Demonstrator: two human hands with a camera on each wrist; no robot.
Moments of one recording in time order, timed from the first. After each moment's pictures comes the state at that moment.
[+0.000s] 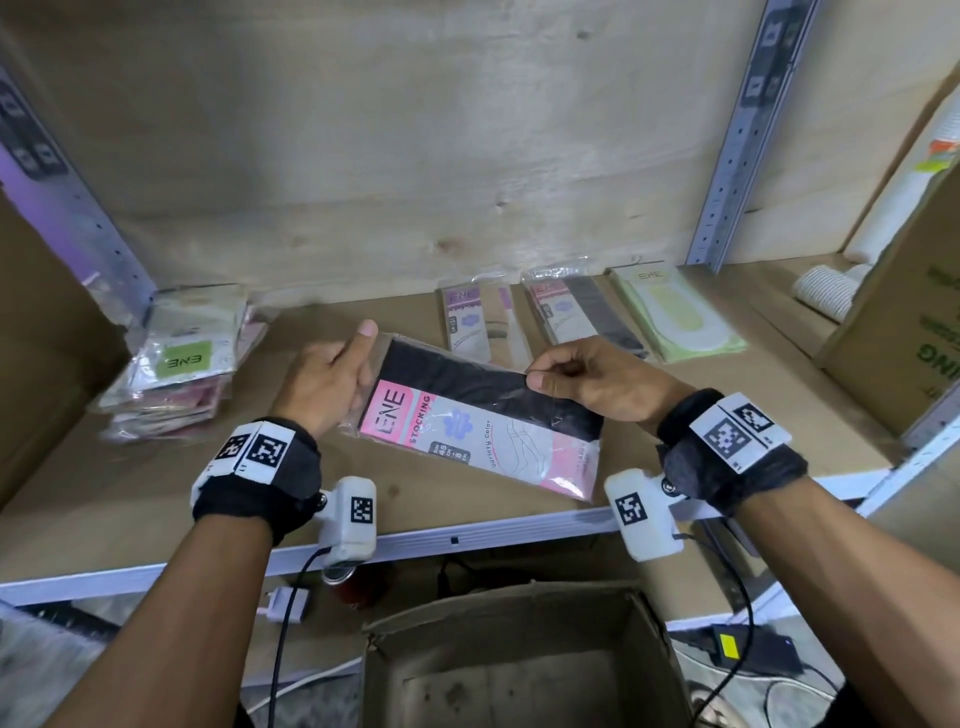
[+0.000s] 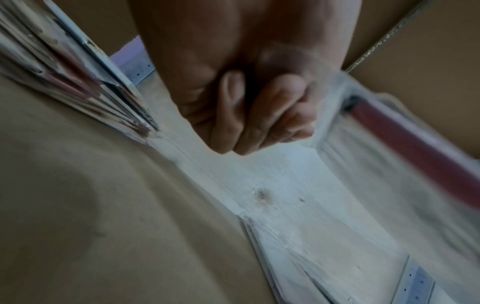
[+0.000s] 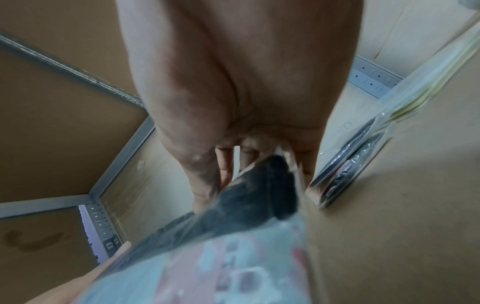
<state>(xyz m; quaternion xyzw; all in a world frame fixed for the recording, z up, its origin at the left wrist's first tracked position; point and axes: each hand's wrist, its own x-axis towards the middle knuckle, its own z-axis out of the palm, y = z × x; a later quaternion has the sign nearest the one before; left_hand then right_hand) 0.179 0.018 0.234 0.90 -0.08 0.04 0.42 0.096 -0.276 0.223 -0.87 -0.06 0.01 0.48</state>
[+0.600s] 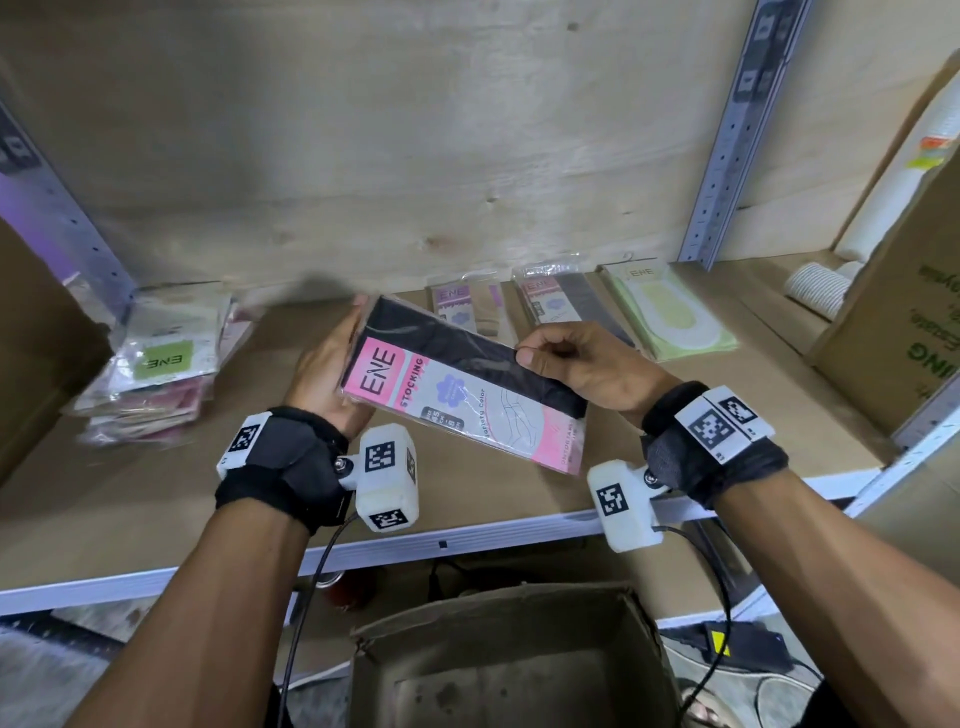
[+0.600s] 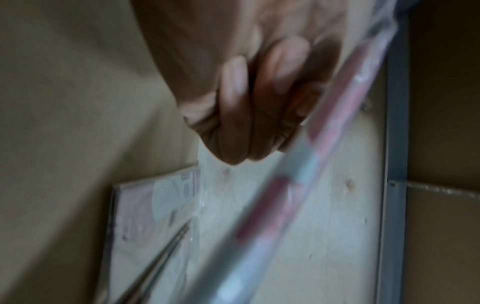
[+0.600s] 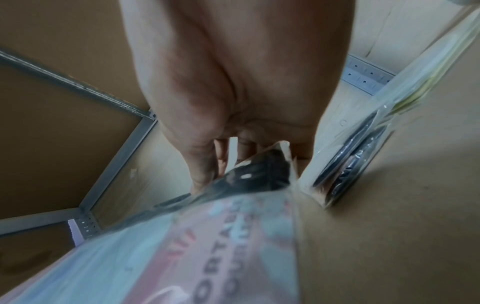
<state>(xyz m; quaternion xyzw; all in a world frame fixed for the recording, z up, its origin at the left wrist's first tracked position) 0.176 -0.009 0.234 0.71 -0.06 -0.02 0.70 0.105 -0.278 0.225 -0.85 -0.08 -0.03 0.51</state>
